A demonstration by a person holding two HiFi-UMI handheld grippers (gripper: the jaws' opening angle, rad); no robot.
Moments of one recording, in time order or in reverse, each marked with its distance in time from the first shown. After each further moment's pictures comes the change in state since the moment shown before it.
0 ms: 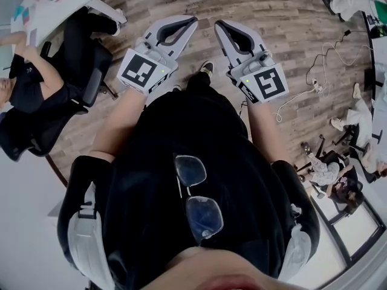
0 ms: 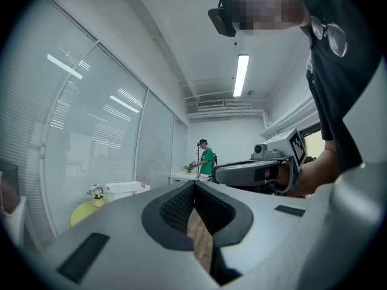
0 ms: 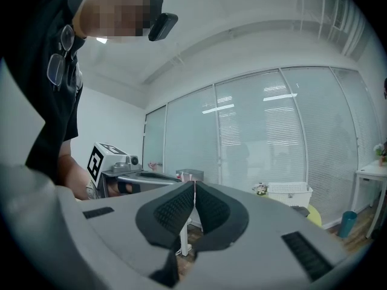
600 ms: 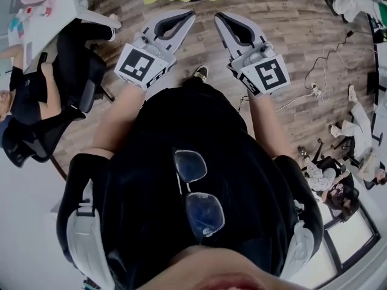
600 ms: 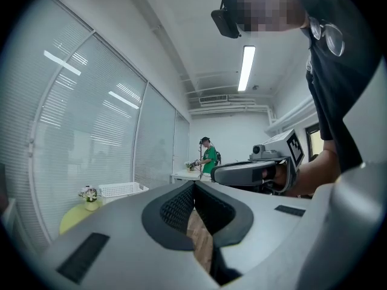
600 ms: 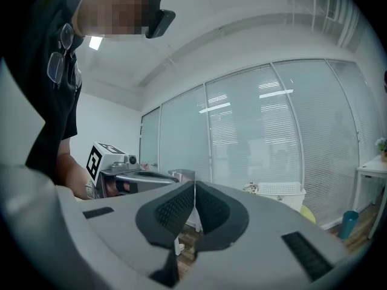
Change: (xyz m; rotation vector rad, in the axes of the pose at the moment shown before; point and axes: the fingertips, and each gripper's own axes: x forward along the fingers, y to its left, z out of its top) left arm 0.121 0.032 0.004 -0.003 0.025 0.020; right arm 0.001 -0.131 -0.006 0.030 -0.001 0.016
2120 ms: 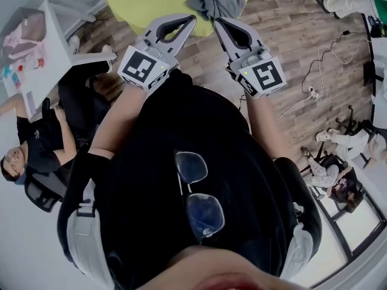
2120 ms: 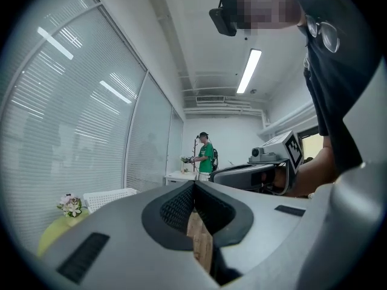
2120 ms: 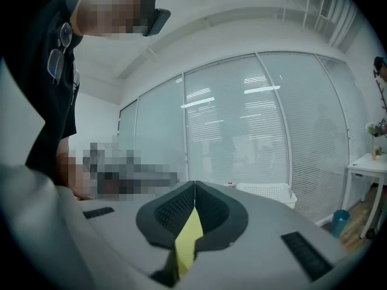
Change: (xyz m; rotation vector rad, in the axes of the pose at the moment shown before) left arm 0.133 0.161 -0.001 -0.008 -0.007 -0.141; right arm 0.122 -0.165 -0.009 0.032 0.040 -0.144
